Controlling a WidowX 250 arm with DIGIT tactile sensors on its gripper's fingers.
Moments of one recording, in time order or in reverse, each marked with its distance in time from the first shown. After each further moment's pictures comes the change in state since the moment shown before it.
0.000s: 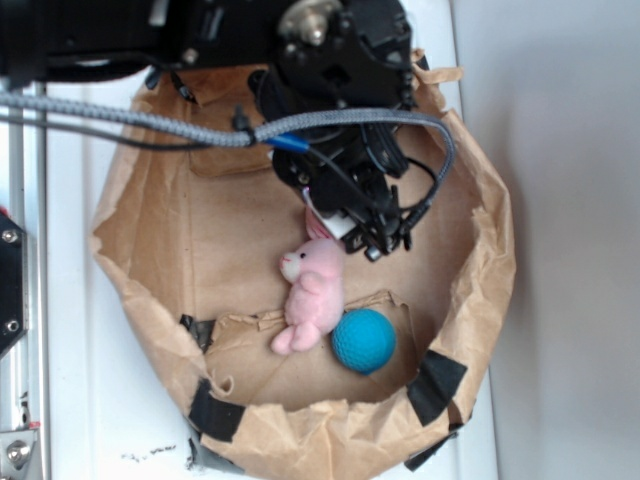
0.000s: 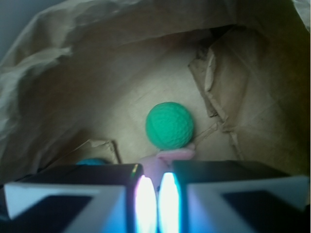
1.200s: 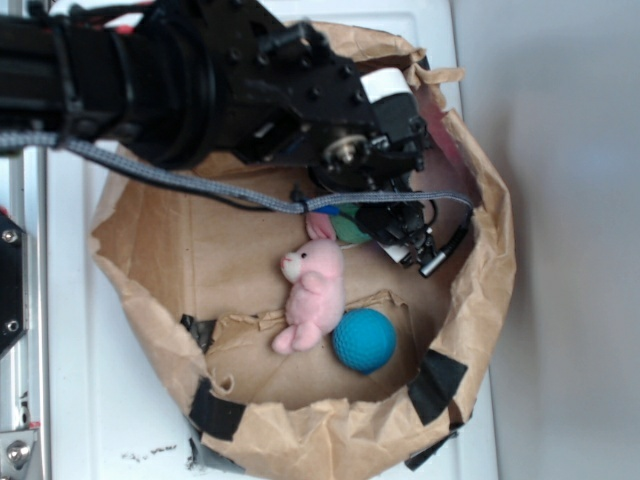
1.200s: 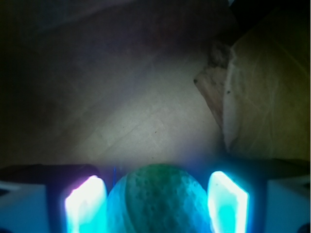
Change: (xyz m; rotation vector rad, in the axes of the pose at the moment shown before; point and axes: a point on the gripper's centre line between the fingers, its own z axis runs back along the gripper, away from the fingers) arm 0.025 0.000 -0.086 0.042 -0.134 0.043
